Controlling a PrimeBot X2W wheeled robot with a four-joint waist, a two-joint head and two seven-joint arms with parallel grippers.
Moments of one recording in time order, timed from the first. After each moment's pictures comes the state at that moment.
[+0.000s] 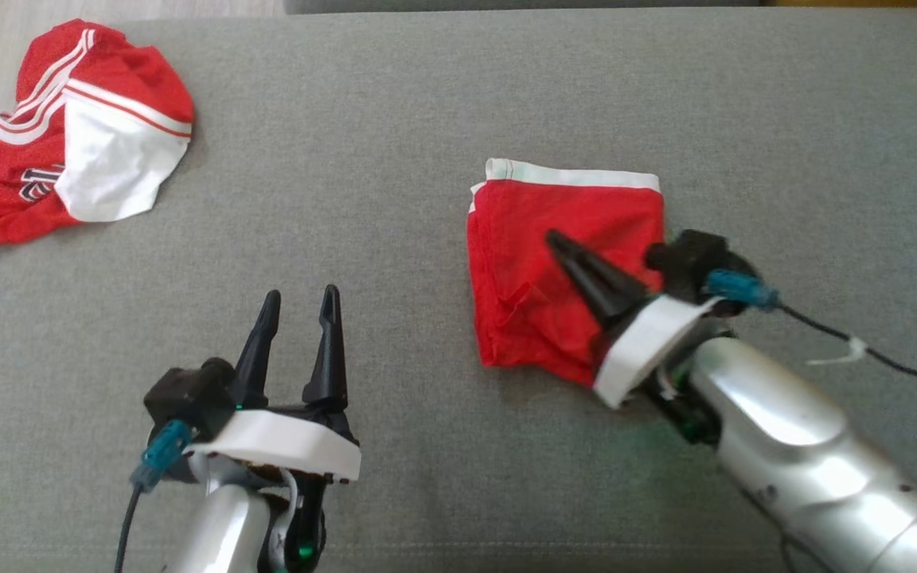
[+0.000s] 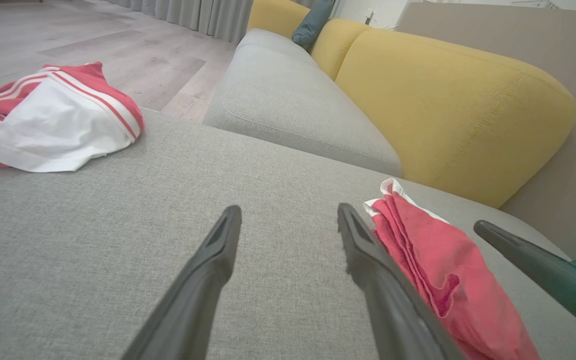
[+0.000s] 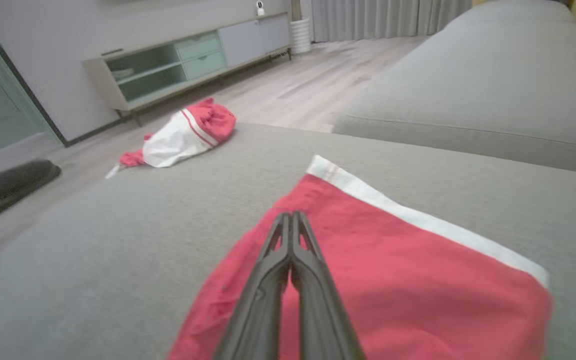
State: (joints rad) left arm -0.11 0.05 -0.34 0.15 -0.43 0.10 -0.25; right arm -0.66 -0.26 0.92 0.64 0.67 0.12 -0.24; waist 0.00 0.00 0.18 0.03
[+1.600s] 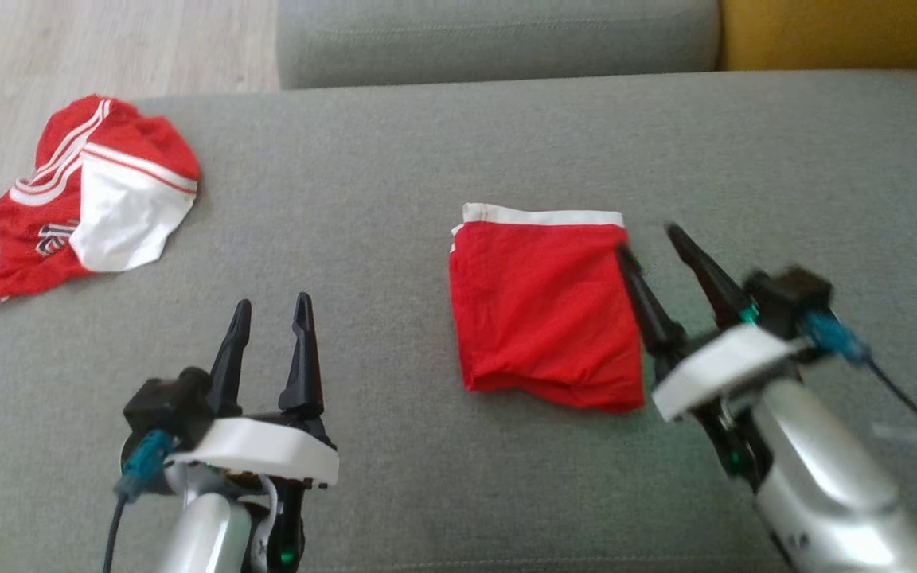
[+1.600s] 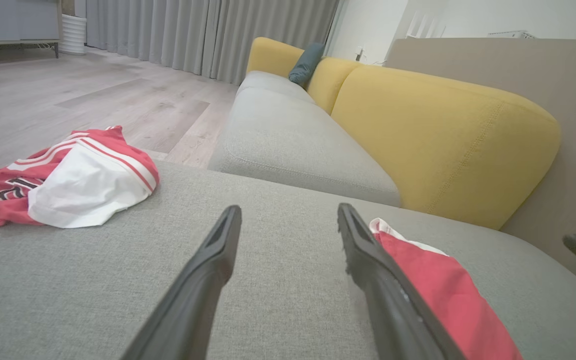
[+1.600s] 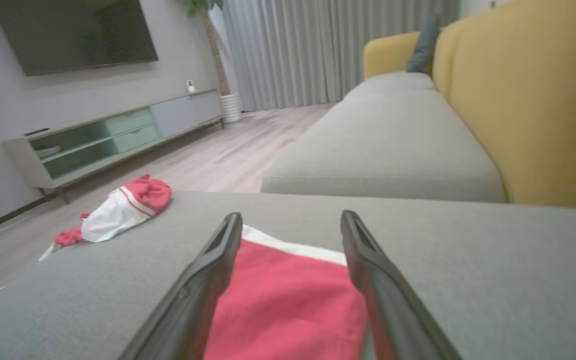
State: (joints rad) left arm -0.08 0.05 -0.28 0.15 -0.38 0.10 -0.25; right arm -0.45 -0.23 0.54 0.55 0.51 0.12 -0.25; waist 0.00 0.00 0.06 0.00
